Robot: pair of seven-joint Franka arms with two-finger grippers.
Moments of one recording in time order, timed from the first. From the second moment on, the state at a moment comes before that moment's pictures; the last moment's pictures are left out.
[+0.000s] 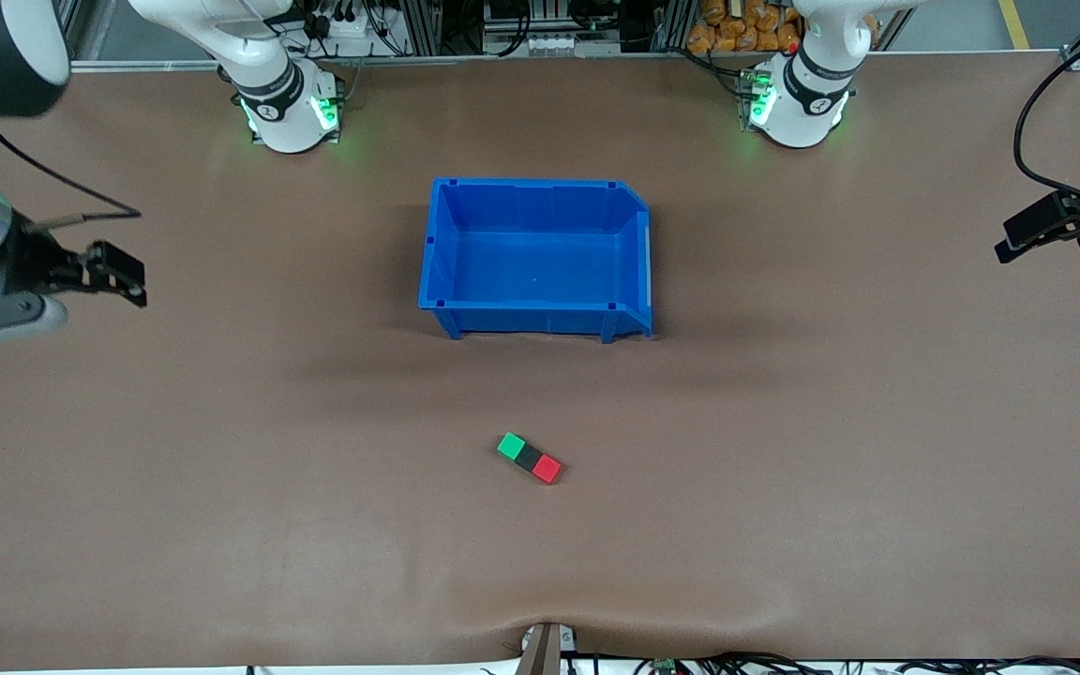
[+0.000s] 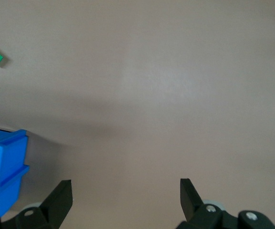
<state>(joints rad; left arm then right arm) 0.15 -0.01 -0.13 -1.56 -0.01 1.60 -0.10 0.08 0.12 0.00 -1.44 -0.04 1.54 -0.09</state>
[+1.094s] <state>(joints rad) 0.02 -0.01 -0.02 -1.56 -0.01 1.60 -0.10 0.01 0.01 -0.08 -1.44 0.04 1.37 -0.03</state>
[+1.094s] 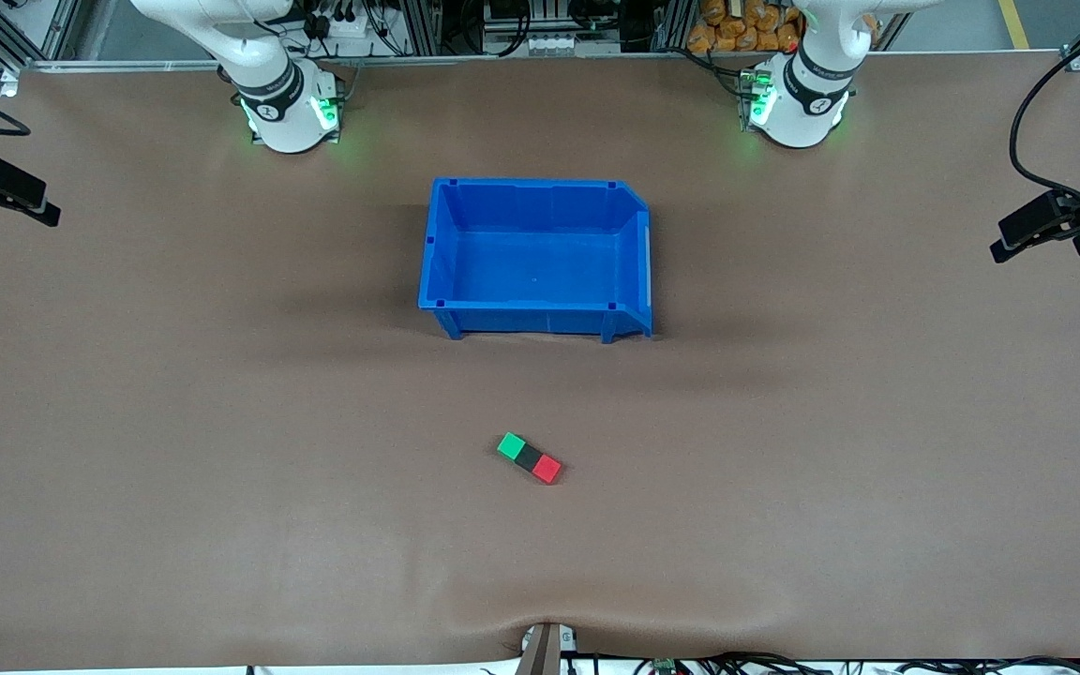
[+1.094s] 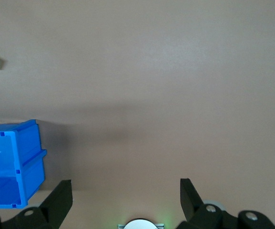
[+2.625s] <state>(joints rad) 0.02 -0.01 -0.02 -1.51 -0.01 1.52 -0.10 0.01 0.01 -0.08 -1.45 0.04 1.38 -0.03</state>
